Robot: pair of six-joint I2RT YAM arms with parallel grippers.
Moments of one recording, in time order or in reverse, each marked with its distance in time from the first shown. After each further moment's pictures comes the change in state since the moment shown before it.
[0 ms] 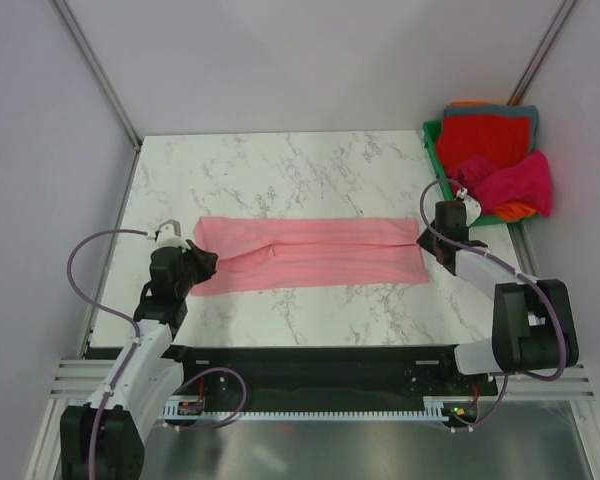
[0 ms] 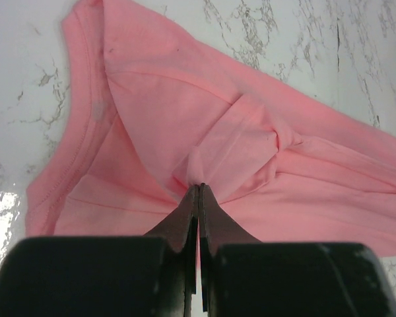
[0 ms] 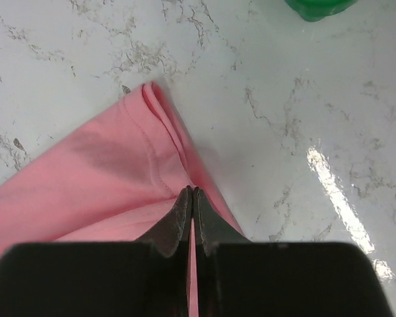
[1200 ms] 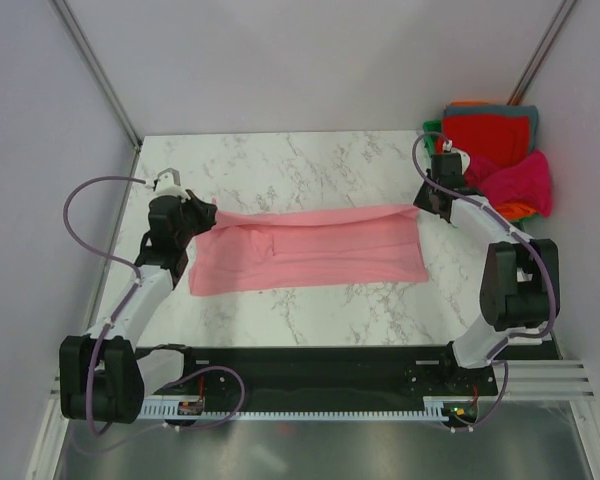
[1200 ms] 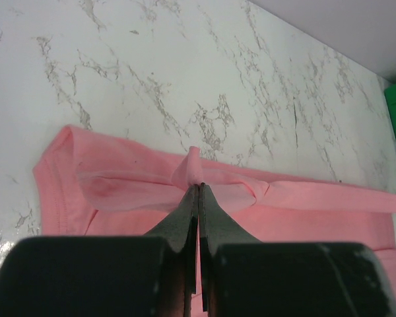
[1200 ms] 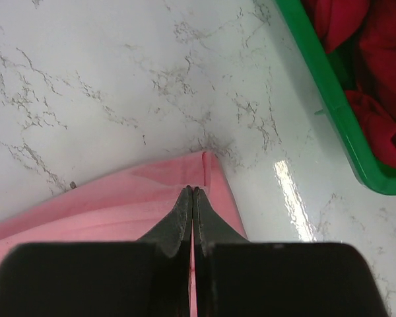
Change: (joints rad) left arm 0.000 0.366 0.356 0.124 -0.003 0.036; right arm 0.000 0.259 0.502 -0.254 -0.028 -0.189
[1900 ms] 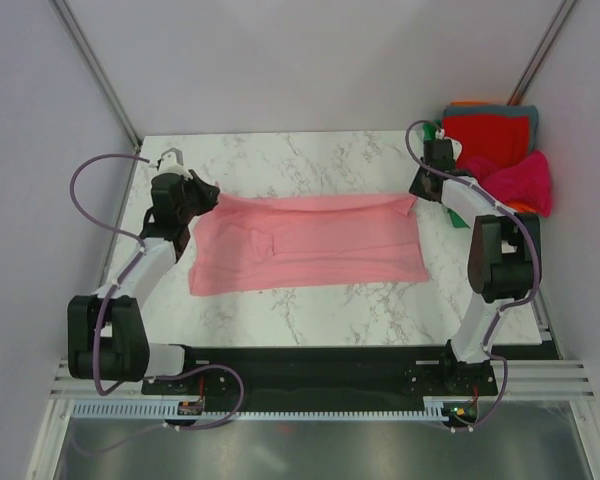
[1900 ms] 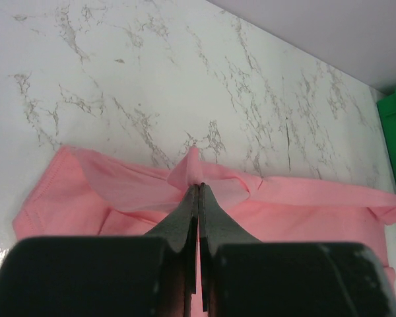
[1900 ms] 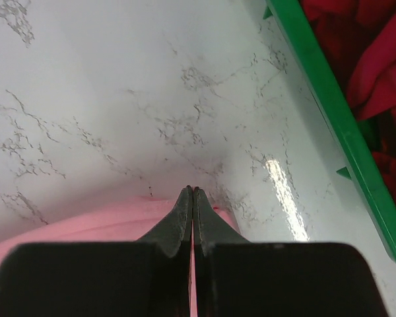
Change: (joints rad) left arm 0.019 0.229 0.171 0.028 0.052 0.000; right arm 0.003 0.212 0.212 -0.024 0.025 -0.007
